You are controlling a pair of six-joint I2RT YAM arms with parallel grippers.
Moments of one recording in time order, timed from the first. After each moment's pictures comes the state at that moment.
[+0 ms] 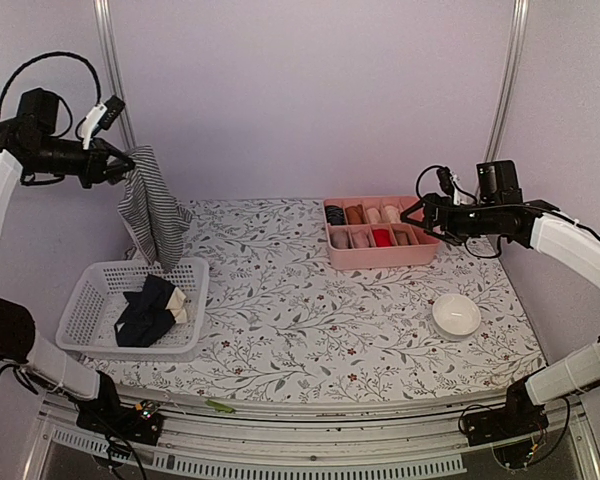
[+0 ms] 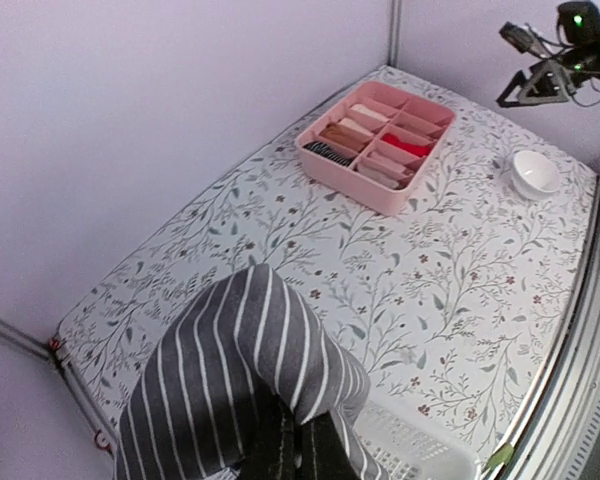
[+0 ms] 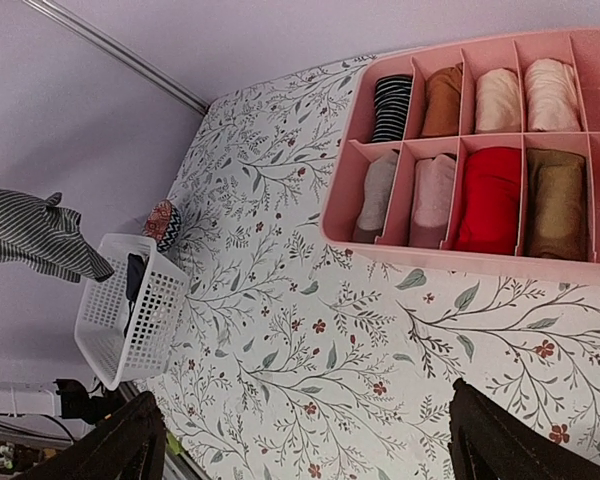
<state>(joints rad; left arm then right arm) 0.13 1.39 1.88 -1.23 0.73 0.65 0.28 1.33 1.09 -0.35 -0.54 0.44</state>
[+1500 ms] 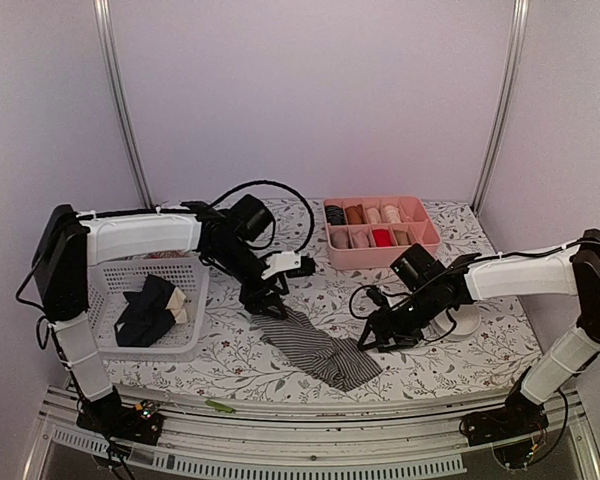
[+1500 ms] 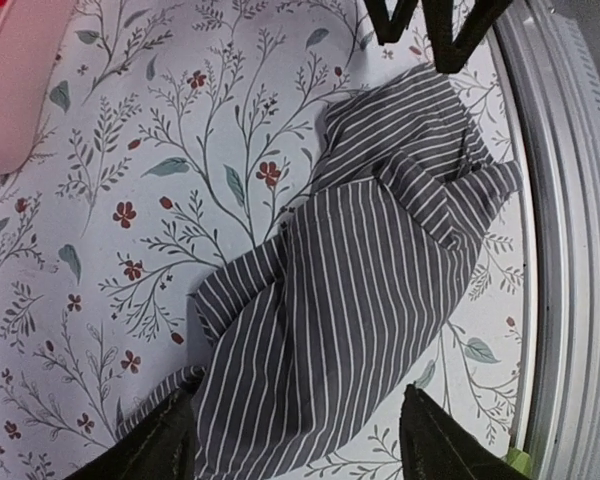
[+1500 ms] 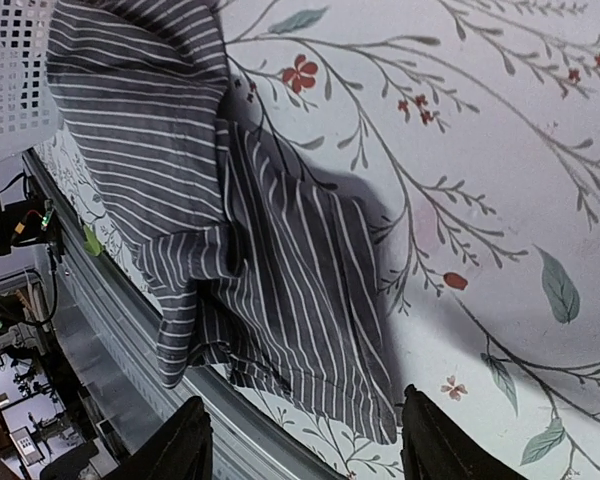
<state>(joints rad) -0.73 1.81 1.38 -0.73 0.46 0.70 0.73 1.57 0.86 -0.45 -0.52 0.53</state>
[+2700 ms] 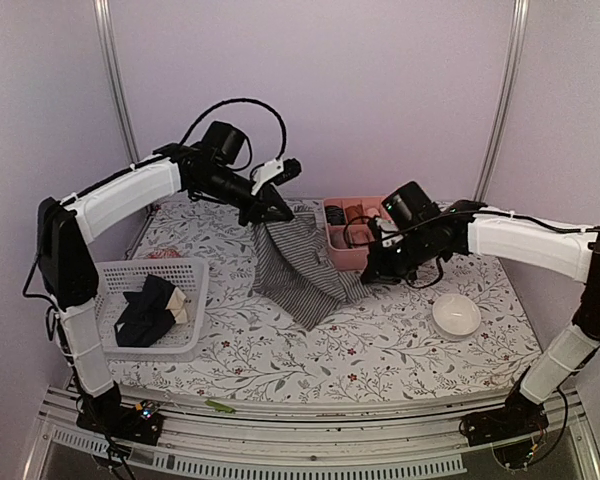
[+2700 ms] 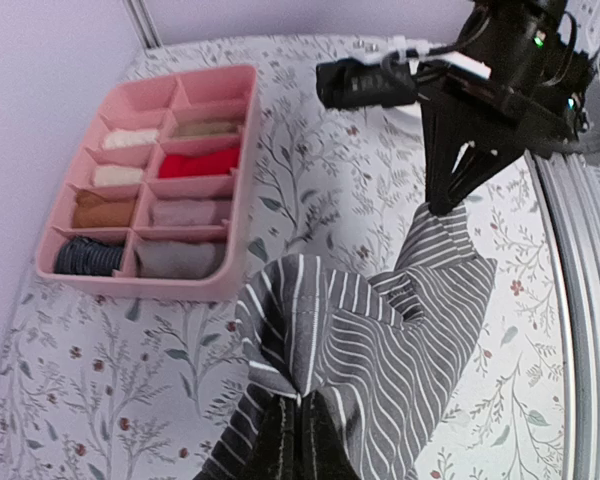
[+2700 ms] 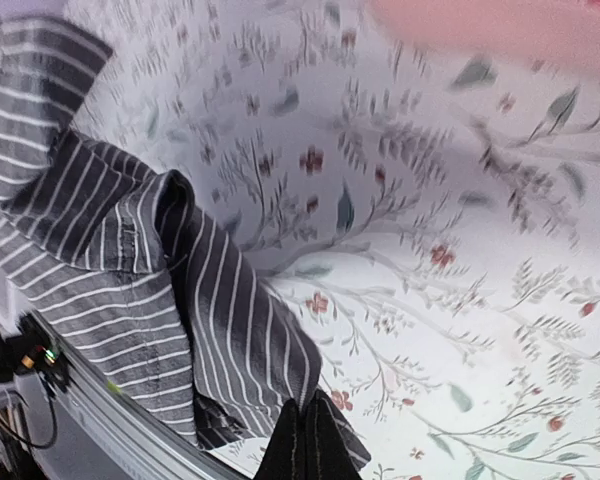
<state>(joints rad) -0.58 1.91 1.81 -0.75 0.63 0.70 0.75 1.62 1.24 -0.63 -0.18 0.61</state>
